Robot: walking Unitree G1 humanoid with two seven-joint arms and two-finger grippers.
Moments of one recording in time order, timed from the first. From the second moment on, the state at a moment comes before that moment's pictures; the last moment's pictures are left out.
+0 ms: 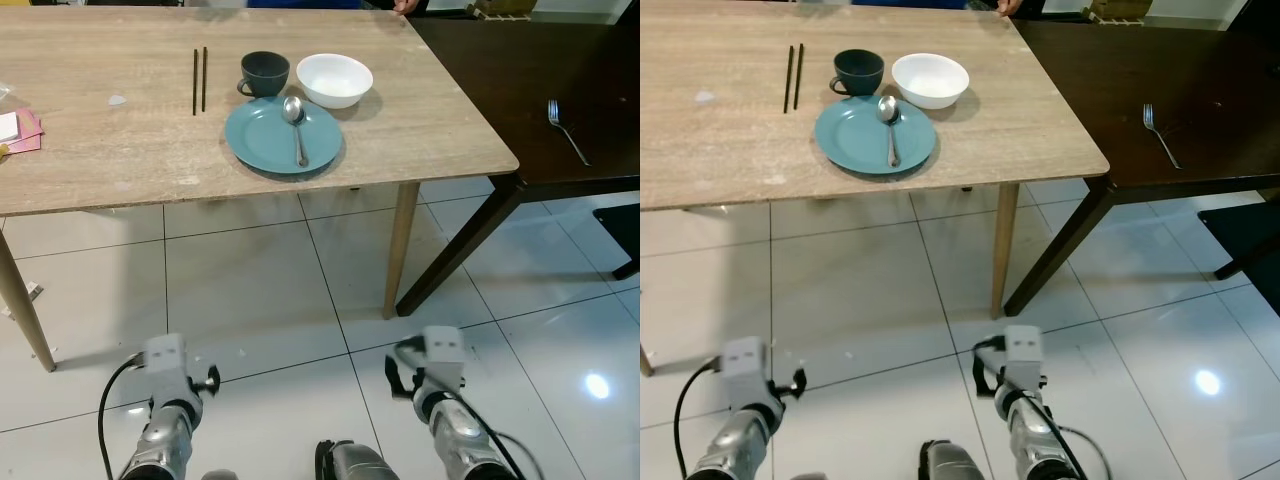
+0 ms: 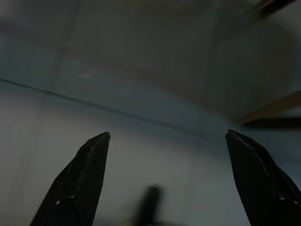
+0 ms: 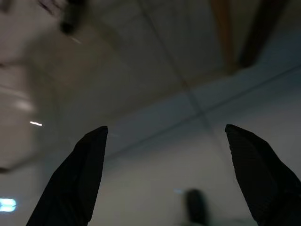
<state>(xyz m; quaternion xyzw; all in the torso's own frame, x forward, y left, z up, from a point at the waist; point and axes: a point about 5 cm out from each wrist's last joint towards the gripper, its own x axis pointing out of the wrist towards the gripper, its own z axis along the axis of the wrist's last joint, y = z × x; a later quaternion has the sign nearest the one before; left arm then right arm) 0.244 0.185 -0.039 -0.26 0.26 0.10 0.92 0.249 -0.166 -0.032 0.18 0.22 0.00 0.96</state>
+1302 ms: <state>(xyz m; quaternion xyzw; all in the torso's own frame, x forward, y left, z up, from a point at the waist) 0.233 0.184 -0.050 -0.02 0.33 0.04 0.94 0.251 -0.163 -0.028 -0.01 0.22 0.04 0.97</state>
